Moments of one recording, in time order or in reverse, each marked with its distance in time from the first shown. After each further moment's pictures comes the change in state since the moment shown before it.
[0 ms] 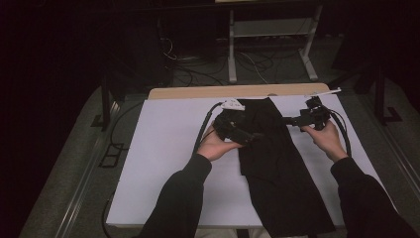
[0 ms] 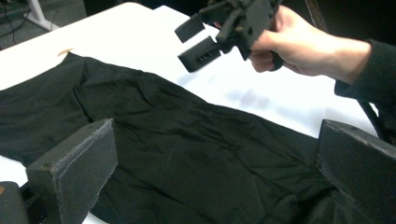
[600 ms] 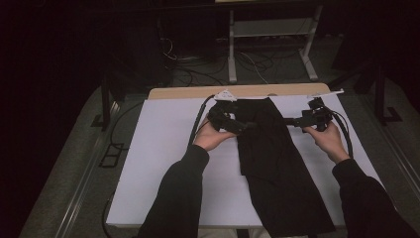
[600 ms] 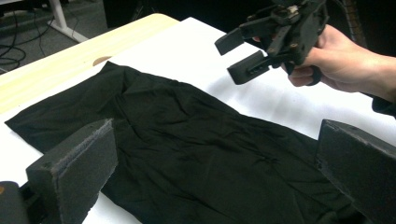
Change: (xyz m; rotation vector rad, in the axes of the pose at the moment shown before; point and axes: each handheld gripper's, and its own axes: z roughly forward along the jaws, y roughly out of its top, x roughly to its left) left arm 0.035 0.004 0.000 -0.022 0.038 -0.021; right arm -0.004 -0.004 -0.004 -0.009 0.003 0.010
